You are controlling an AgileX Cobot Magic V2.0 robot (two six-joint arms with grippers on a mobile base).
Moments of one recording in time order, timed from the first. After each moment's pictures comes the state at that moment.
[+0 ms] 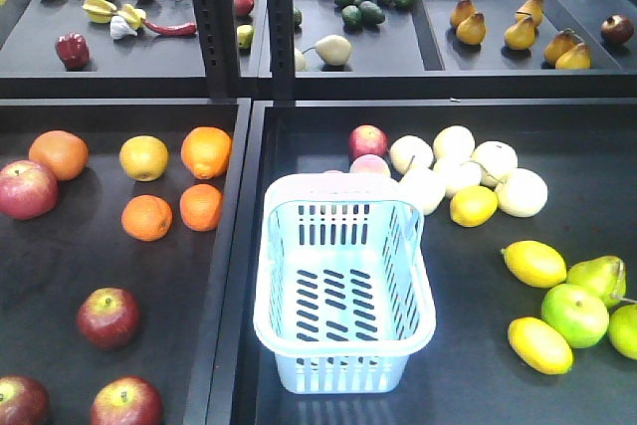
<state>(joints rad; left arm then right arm) 0.02 -0.01 0.03 -0.34 0.13 0.20 -0.05 -0.01 0.03 -0.06 0.09 0.13</state>
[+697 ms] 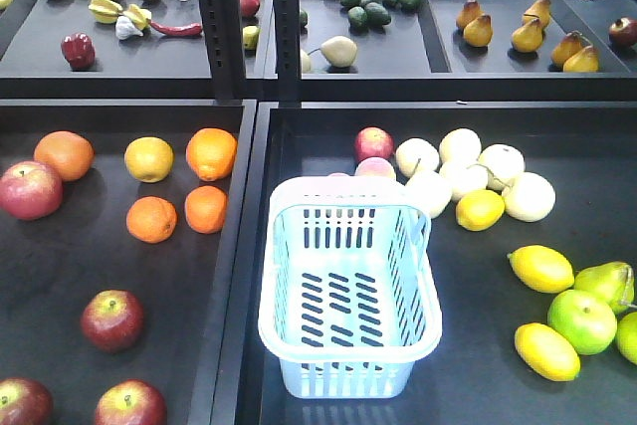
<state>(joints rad) 0.02 -0.01 0.03 -0.34 0.13 0.20 -0.05 -0.01 0.03 -0.06 0.09 0.13</state>
